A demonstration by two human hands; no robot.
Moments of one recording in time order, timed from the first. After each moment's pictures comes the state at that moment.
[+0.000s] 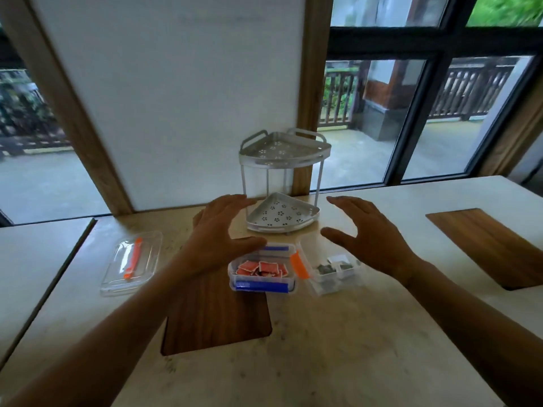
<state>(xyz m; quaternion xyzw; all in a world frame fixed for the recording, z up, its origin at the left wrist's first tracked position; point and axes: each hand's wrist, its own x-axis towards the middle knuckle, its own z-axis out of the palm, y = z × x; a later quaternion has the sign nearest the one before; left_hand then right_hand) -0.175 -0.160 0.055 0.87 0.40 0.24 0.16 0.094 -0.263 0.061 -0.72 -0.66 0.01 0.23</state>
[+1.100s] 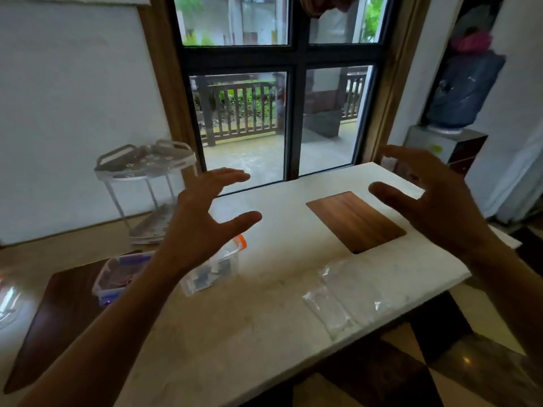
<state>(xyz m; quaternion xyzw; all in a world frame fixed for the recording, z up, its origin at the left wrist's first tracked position) 0.101 -0.369 0.124 0.86 0.22 0.41 0.19 0.365 -0.555 0.156 -0.71 -0.57 -0.14 0.39</state>
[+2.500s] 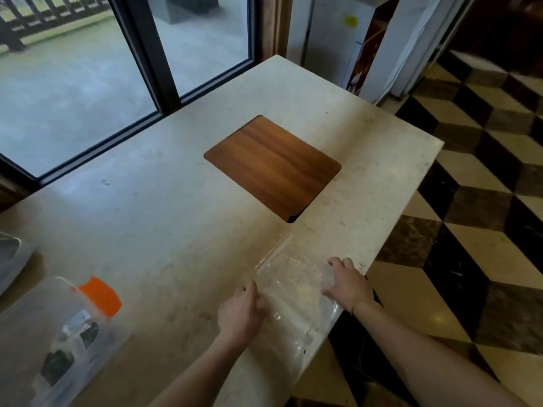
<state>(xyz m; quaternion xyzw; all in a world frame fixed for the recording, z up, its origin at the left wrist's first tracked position) 0.379 -0.307 -0.218 0.91 0.31 -0.17 0.22 0.541 -0.486 -0.210 -0.94 -0.17 0.28 0.06</state>
